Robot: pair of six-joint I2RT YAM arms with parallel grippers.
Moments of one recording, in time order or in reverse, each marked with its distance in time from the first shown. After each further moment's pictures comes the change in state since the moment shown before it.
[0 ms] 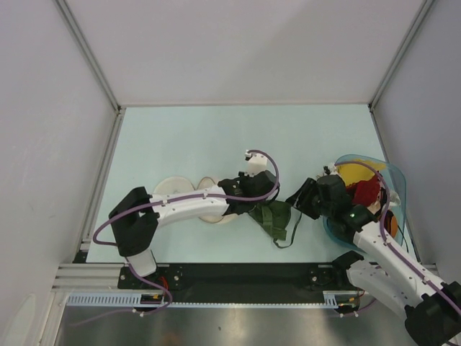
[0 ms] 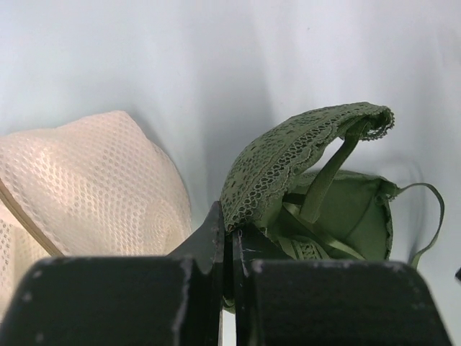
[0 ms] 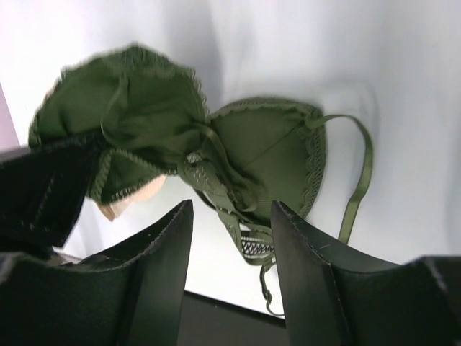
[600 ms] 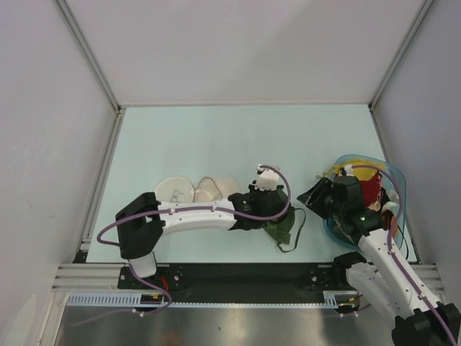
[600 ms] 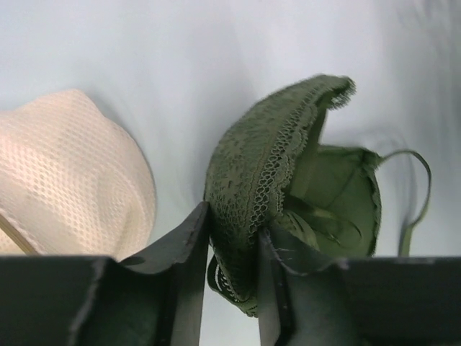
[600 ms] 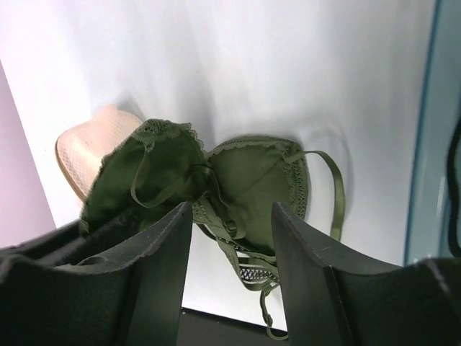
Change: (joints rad) left arm -0.138 0.028 0.000 0.011 -0.097 -0.033; right arm -0.206 -0.090 -0.027 -0.037 -0.081 -0.033
